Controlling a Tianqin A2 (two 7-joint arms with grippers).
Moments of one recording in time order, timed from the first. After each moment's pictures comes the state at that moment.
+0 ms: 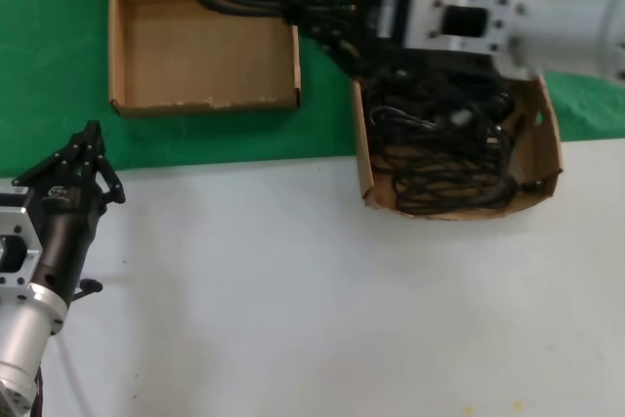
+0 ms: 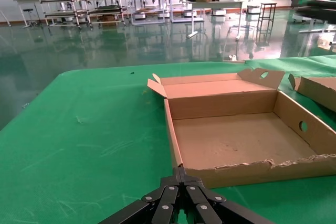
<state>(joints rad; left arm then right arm) -0.02 -0.29 1.60 -1.60 -1.77 0.02 -0.02 0.98 0.47 -2.05 1.57 1.15 -0.87 0.16</state>
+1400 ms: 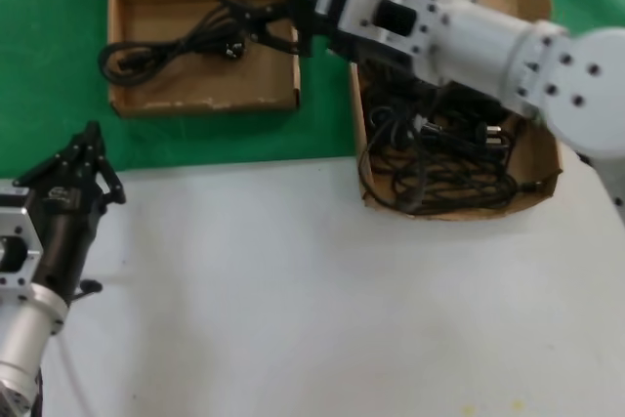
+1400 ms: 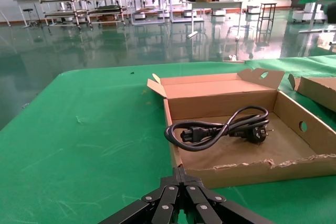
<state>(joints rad) -0.02 -0.29 1.60 -1.60 -1.77 0.02 -0.02 0.90 0.24 -2.03 1.38 1.23 -0.56 -0.05</state>
